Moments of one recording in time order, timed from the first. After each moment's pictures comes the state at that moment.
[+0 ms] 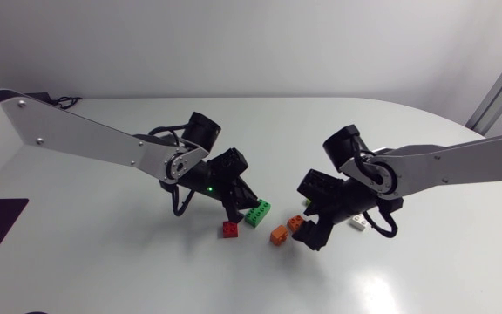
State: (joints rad) left arm -0.51 1.96 1.13 -0.10 0.58 0.55; right arm 0.40 1.65 0.85 -0.32 -0.28 -0.56
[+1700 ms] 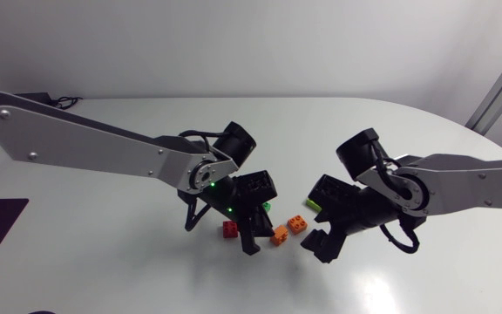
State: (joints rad) left arm -0.69 1.93 1.17 -0.35 0.46 0.62; right arm 0.41 1.48 0.75 -0.36 -0.24 -0.49
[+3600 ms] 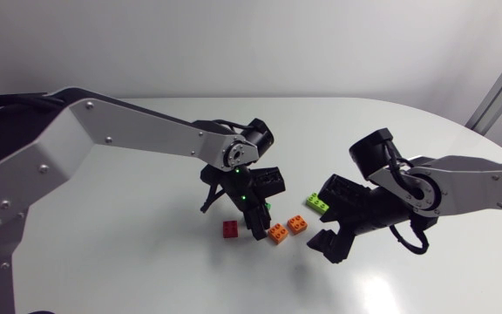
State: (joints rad) left arm -0.68 2.11 1.46 -0.63 0.31 0.64; right arm 0.35 1.45 0.72 -0.36 -0.28 -0.55
